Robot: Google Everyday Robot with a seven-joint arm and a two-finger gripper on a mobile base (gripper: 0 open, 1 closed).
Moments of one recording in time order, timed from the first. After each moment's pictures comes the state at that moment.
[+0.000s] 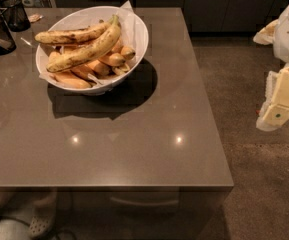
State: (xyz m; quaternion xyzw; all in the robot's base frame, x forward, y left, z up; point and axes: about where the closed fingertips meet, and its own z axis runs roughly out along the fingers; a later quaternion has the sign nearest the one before) arm 0.438 -0.216 0.977 -0.60 0.78 -0.04 0.16
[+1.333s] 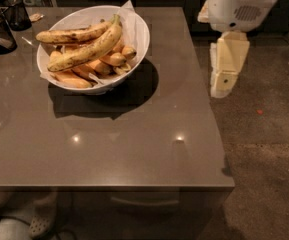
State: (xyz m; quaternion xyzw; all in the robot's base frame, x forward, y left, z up) arm 0.497 -0.141 0.992 -0.68 0.72 -0.05 0.13
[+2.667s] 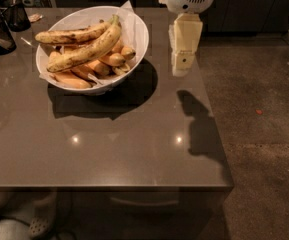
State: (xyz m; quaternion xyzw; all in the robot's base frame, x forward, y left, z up) arm 0.547 -0.069 1.007 -0.73 0.67 -0.07 0.16
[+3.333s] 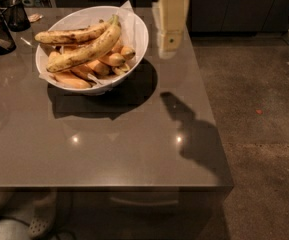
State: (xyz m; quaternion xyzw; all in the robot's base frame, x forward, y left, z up) arm 0.549 -0.032 1.045 -0.77 0.61 -0.07 0.20
